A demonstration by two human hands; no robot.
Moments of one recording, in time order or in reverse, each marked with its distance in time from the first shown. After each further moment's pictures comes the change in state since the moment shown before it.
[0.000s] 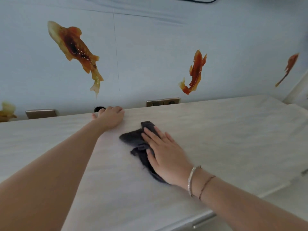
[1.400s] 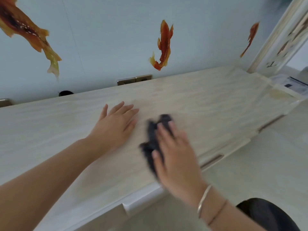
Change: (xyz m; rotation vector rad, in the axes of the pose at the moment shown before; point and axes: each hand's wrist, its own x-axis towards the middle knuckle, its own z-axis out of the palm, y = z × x) left_hand -0.113 0.052 0.048 0.093 0.078 0.651; right_hand -0.113 0.003 -0.008 -0.074 0.162 0.322
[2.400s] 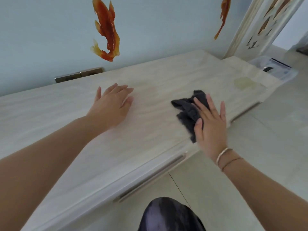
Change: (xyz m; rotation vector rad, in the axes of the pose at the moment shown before) left_hand 0.142 0.143 0.046 -0.033 -0.036 -0.038; right_hand 0.012 0.283 -0.021 -0.122 0.158 0.168
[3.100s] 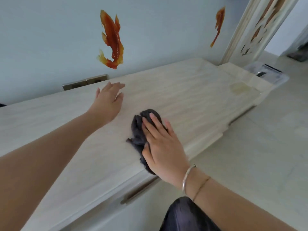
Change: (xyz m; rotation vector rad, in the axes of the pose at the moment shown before) left_hand 0.006 -0.026 -0.017 -0.317 0.126 -0.030; right_hand -0.017 -0.130 -0.013 0.058 -0.218 -0.241
